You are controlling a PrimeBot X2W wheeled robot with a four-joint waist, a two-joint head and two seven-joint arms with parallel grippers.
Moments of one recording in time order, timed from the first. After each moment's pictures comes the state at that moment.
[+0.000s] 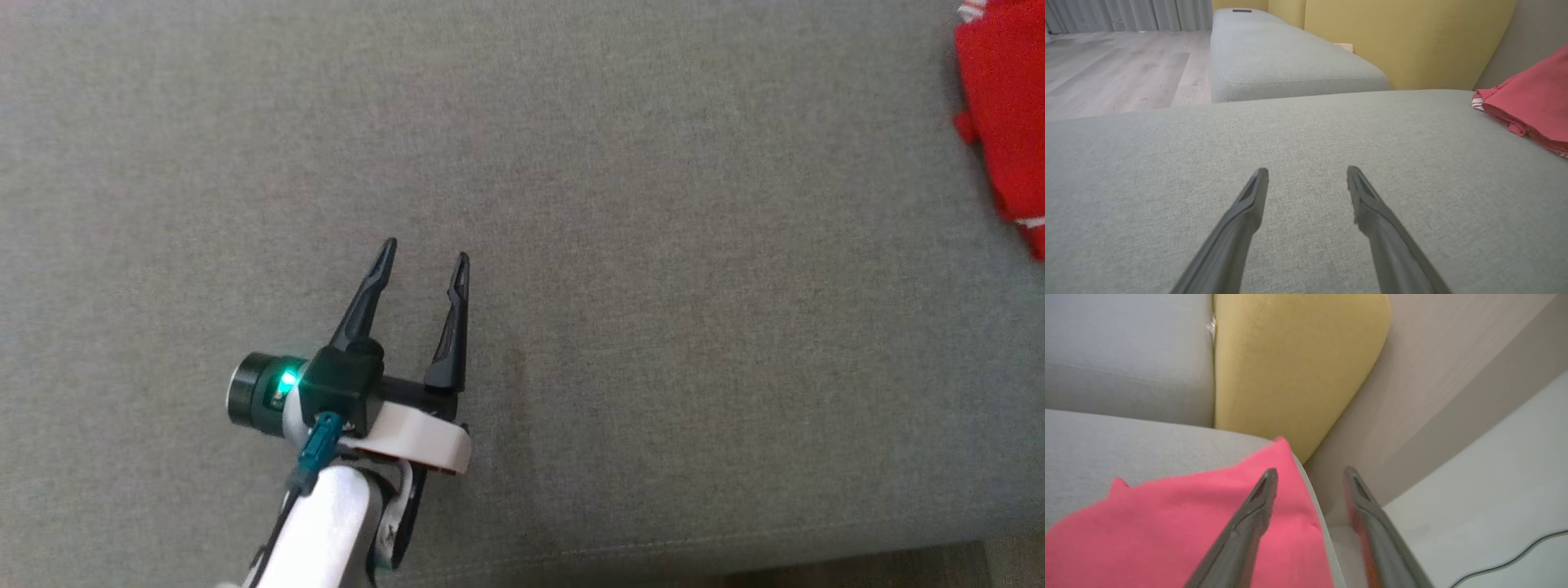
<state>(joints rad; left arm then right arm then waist) -0.20 0.05 -0.45 0.09 -0.10 0.17 -0.25 -0.79 -0.74 -0.08 0.66 0.15 0.12 0.19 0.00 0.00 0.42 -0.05</state>
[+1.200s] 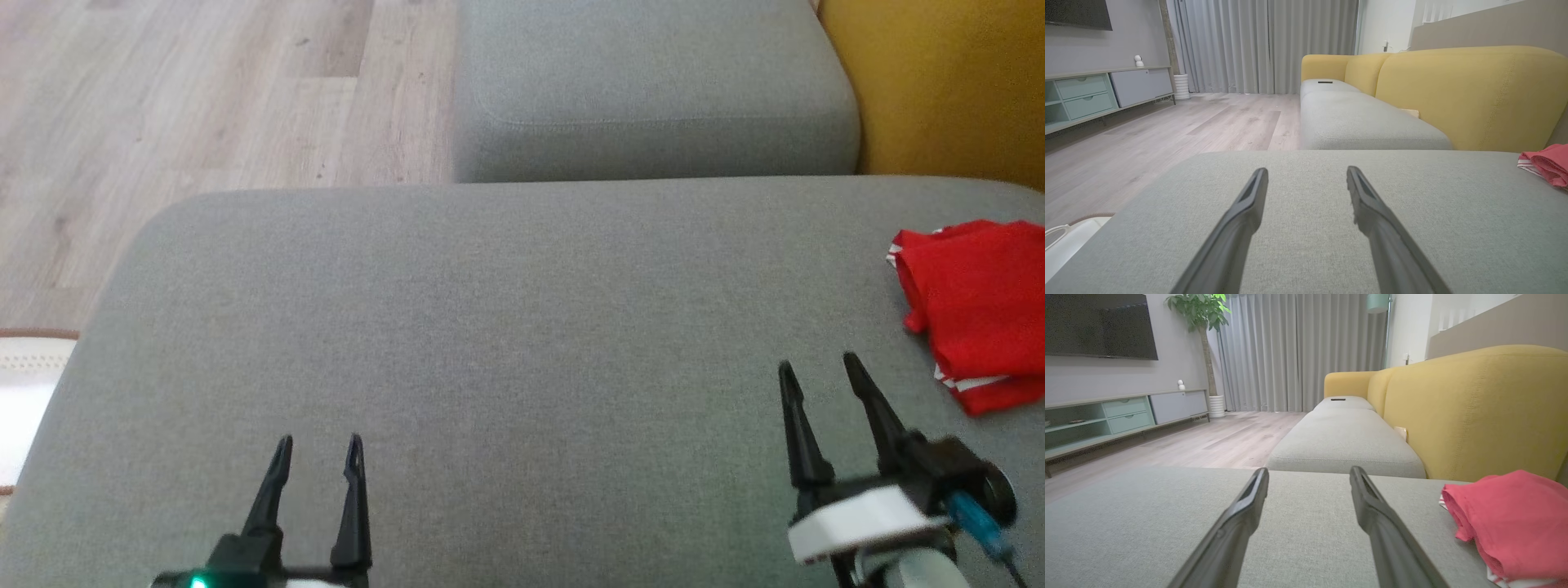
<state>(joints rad) 0.24 0.06 -0.23 -0.03 -0.07 0.14 -0.25 0.01 -0.07 0.07 0.25 0.08 0.12 -0.25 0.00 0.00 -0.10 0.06</state>
